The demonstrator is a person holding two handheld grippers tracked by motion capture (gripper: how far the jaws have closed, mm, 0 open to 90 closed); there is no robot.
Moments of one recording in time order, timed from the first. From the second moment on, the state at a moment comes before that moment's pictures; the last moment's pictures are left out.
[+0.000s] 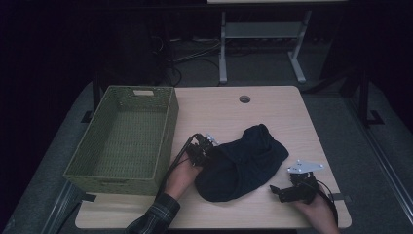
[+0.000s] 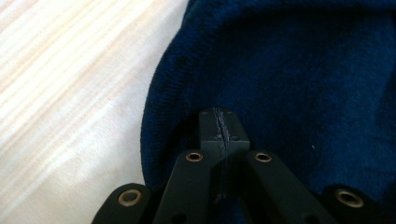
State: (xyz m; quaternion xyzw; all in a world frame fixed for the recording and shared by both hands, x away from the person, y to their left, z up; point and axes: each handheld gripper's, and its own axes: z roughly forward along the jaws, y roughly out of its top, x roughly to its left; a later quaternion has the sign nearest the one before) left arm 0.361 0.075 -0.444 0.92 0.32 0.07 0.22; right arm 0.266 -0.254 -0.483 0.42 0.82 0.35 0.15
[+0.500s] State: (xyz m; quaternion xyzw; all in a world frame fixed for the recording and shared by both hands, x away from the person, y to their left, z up) left arm 0.314 0.092 -0.448 0.91 0.30 0.03 0.26; right arm 0.267 -0.255 -0.483 0.42 0.83 0.35 0.15
